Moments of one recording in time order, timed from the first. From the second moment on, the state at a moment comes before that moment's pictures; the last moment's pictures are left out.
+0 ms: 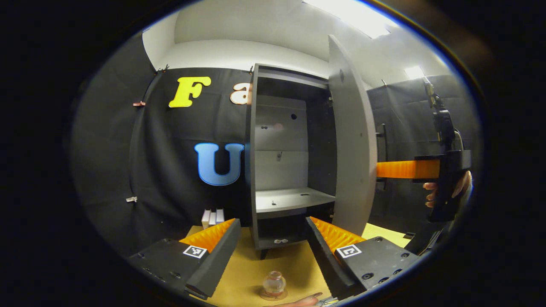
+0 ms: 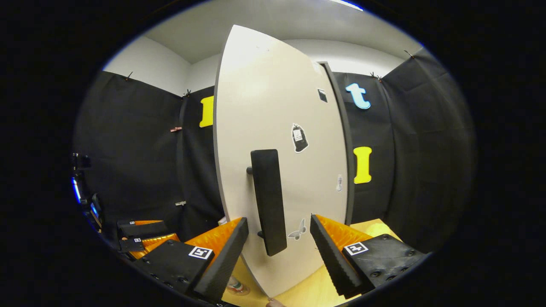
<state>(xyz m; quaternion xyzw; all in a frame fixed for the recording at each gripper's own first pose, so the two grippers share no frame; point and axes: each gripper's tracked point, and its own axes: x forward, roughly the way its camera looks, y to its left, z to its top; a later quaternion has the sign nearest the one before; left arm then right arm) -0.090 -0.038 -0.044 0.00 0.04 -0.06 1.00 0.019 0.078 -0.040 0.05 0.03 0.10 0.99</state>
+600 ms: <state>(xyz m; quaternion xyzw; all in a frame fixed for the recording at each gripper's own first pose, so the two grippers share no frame) -0.077 -0.042 -0.035 -0.02 0.04 -0.06 1.00 -0.006 0.037 -0.034 0.00 0.01 0.06 1.00</state>
